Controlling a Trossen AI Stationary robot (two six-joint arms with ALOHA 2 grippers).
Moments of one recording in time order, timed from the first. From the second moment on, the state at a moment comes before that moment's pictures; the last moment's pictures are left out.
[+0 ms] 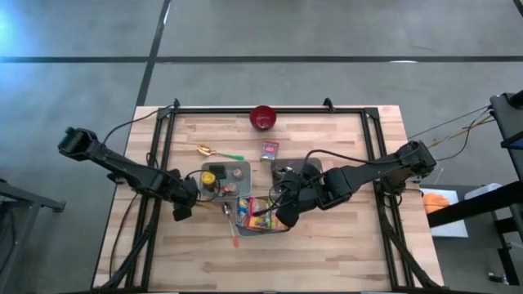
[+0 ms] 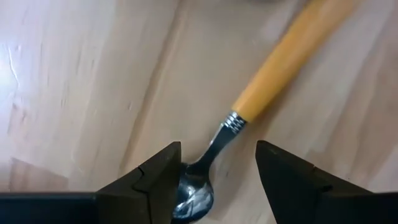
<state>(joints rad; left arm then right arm) -0.37 1.08 0.46 -0.90 -0.09 -0.74 0.35 1.74 1.68 -1.07 0.41 0.87</state>
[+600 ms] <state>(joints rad) -0.37 1.08 0.38 -0.77 -0.12 -0.80 0.35 1.74 1.68 -1.07 0.41 0.86</state>
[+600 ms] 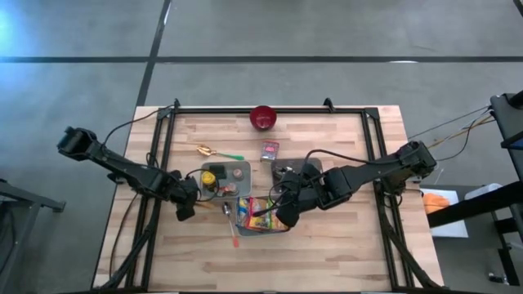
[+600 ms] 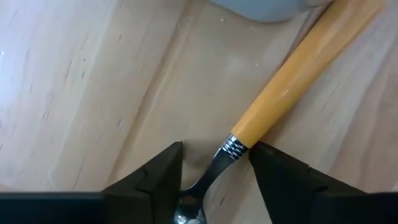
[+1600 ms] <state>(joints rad) -0.37 1.07 0.43 -0.75 0.17 -0.71 0.35 1.74 1.68 -1.06 0.41 0.86</state>
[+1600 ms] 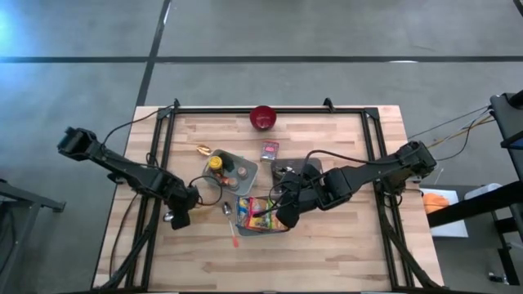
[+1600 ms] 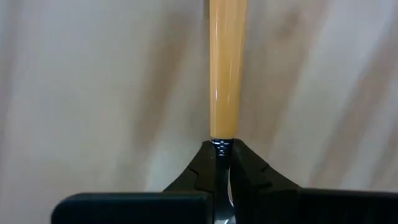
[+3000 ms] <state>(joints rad) -0.18 1.13 0.82 -0.53 0.30 -0.59 0.25 1.74 1.90 -1.13 0.10 0.22</state>
